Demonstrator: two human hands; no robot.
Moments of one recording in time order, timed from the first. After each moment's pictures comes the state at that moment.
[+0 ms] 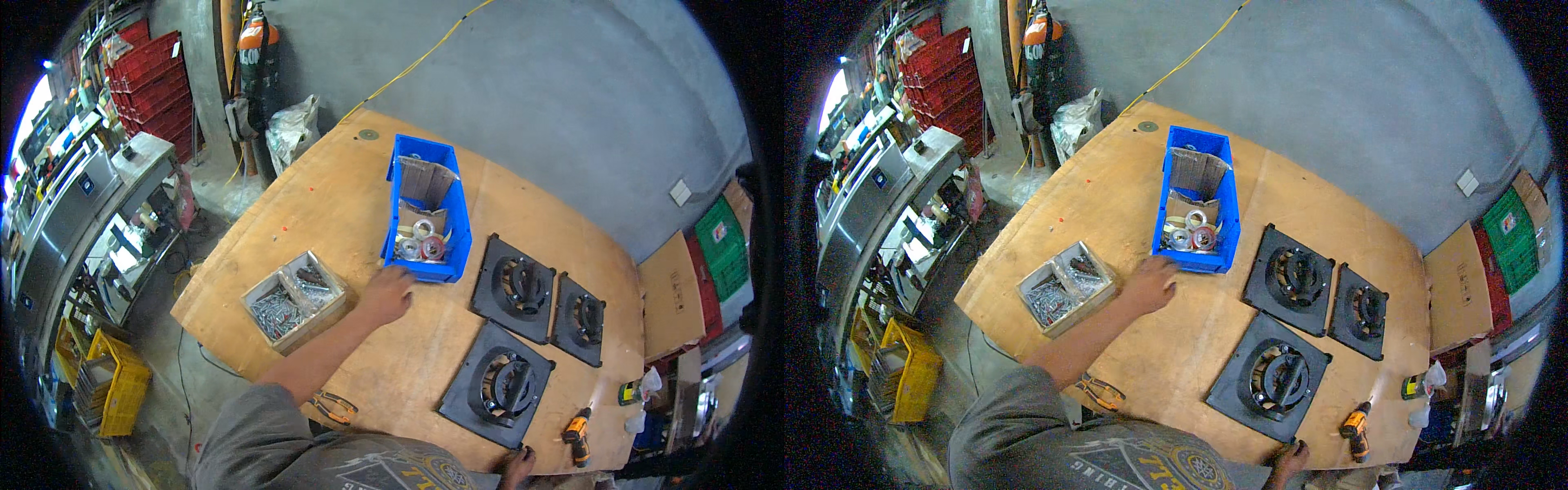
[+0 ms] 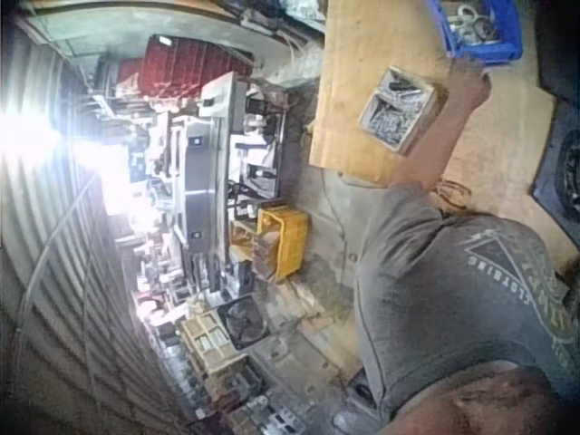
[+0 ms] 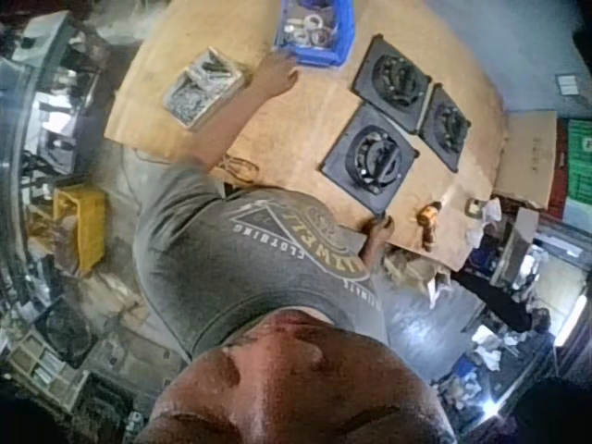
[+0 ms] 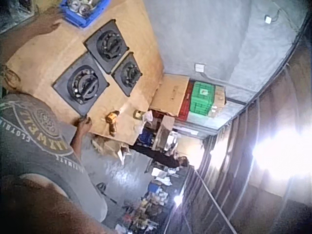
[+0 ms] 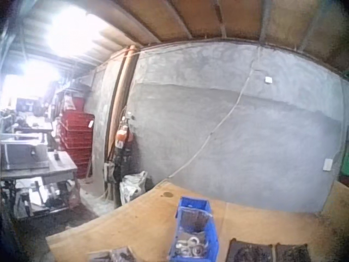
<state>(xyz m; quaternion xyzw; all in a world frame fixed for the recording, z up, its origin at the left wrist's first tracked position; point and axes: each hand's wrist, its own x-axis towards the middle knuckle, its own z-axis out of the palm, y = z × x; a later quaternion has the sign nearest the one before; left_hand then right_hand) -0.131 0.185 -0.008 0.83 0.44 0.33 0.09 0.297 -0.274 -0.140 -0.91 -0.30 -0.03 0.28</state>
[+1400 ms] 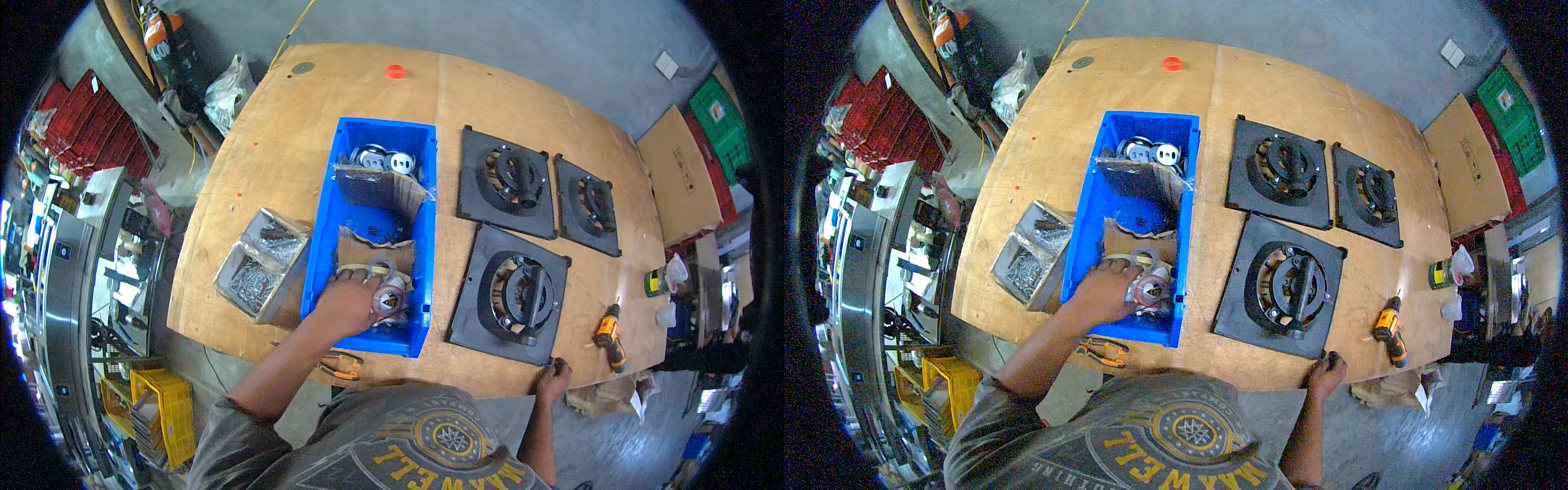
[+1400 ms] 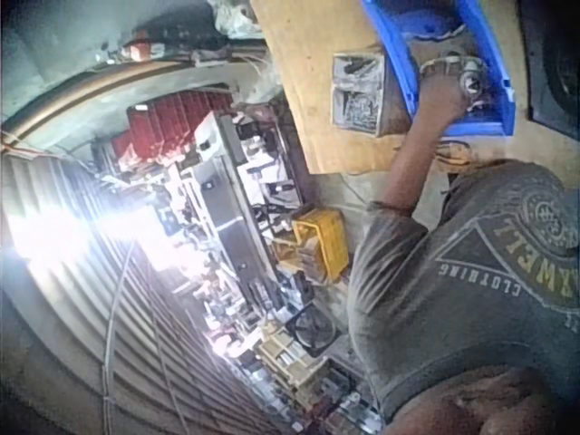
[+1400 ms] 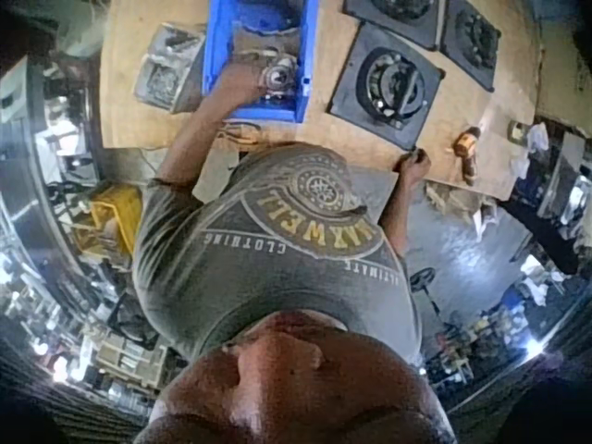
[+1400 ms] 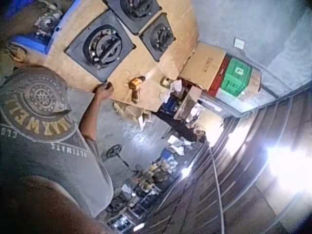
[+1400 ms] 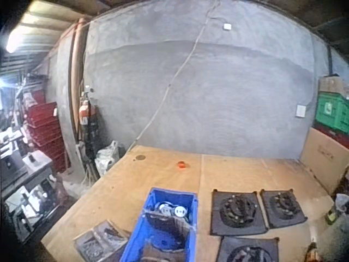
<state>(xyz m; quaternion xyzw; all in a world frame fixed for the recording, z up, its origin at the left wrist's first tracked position) -0.158 0.072 0.016 0.89 0.42 0.03 0.18 0.284 -0.260 -0.123 -0.93 -0.29 -0.05 0.23</state>
